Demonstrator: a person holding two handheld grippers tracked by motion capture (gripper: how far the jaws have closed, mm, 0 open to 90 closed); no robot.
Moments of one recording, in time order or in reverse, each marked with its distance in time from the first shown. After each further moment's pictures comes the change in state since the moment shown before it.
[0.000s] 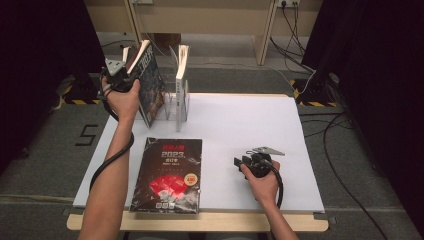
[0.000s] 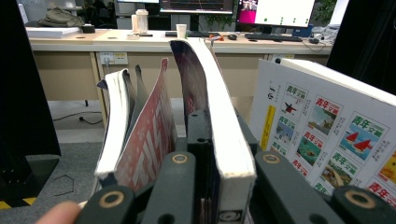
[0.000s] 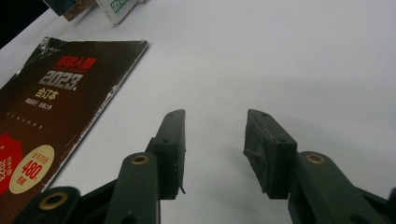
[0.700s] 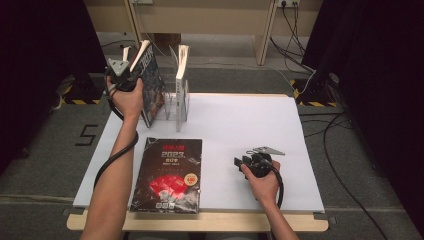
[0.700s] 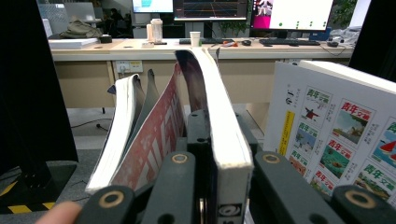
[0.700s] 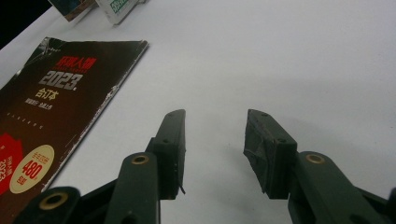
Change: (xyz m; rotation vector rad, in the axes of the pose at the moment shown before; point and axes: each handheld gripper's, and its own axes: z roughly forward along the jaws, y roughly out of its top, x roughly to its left) left arm -0.003 -0.007 0.013 -0.029 0.062 0.024; right arm -0.001 0.000 0.000 0.003 0.002 0.000
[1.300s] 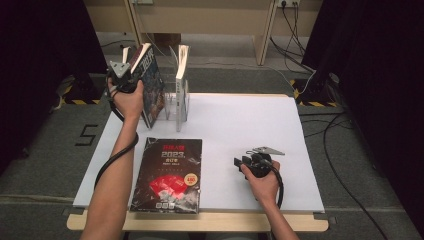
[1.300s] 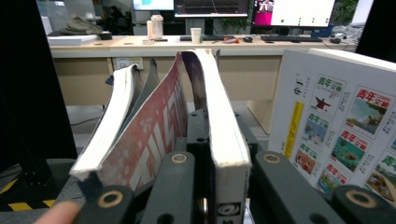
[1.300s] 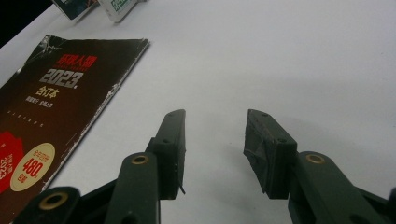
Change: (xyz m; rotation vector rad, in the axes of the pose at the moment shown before) left arm 0.004 -0.008 0.005 0.021 -0.010 0.001; right arm 0.000 0.000 0.000 0.002 0.002 -0.007
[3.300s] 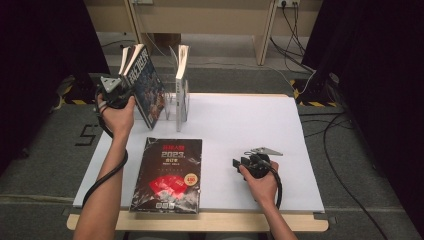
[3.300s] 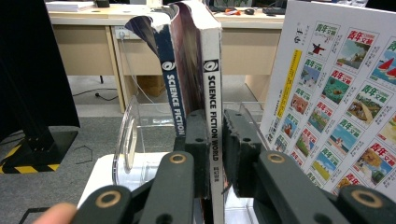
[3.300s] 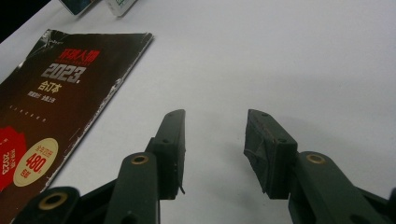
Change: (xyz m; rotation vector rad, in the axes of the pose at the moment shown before) left arm 0.012 -0.023 -0.045 0.095 0.002 -0.022; right arm 0.004 -0.002 0.002 0.019 0.004 0.002
